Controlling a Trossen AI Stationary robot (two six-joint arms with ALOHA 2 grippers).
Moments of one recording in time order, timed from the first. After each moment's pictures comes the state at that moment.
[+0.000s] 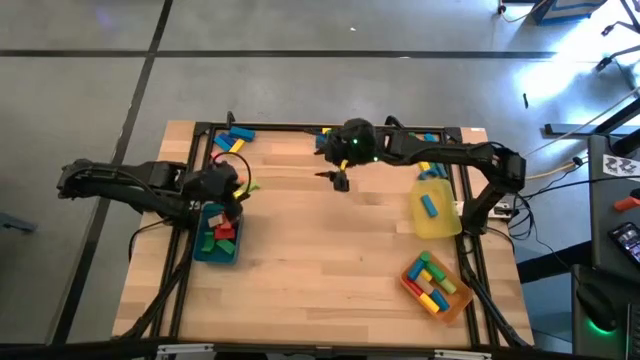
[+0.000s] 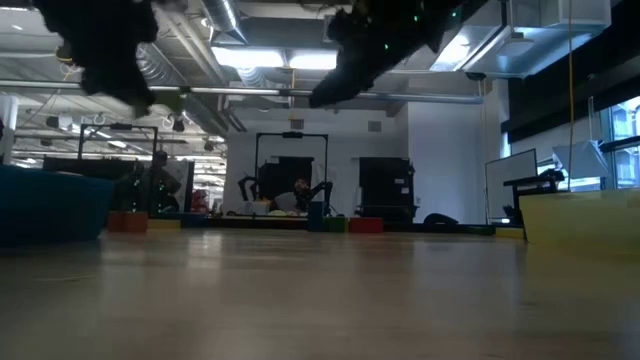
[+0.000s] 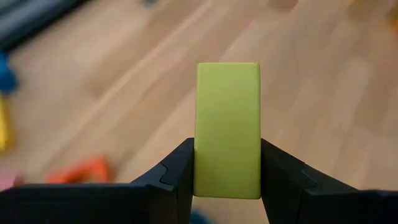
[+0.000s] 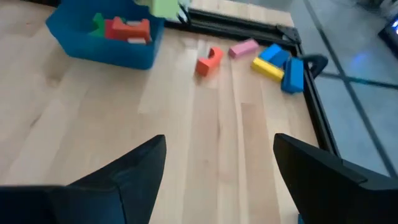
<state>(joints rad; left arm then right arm) -0.05 0.73 0.73 -0.86 -0.37 -0.61 -0.29 1.69 1.35 -0.23 -0.21 -0.35</state>
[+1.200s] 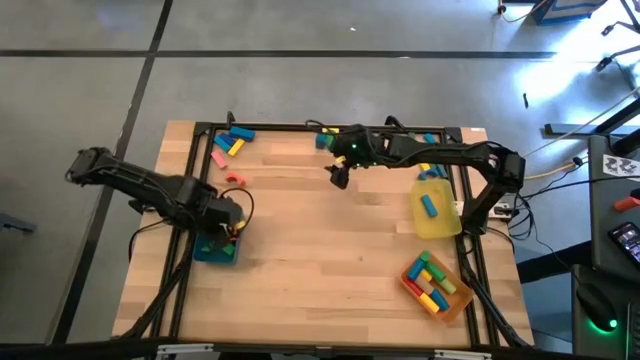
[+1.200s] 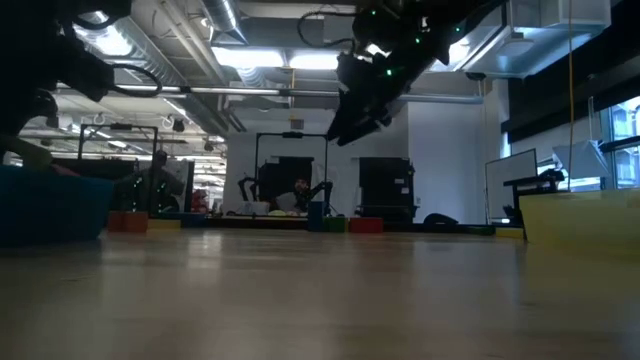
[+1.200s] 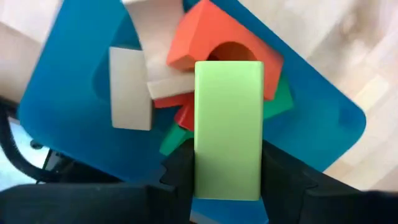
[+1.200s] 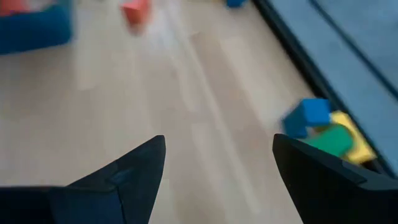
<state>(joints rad) -0.24 1.01 0.73 -1.23 0.10 -0.81 -0.31 1.69 1.26 -0.29 0.04 -0.02</state>
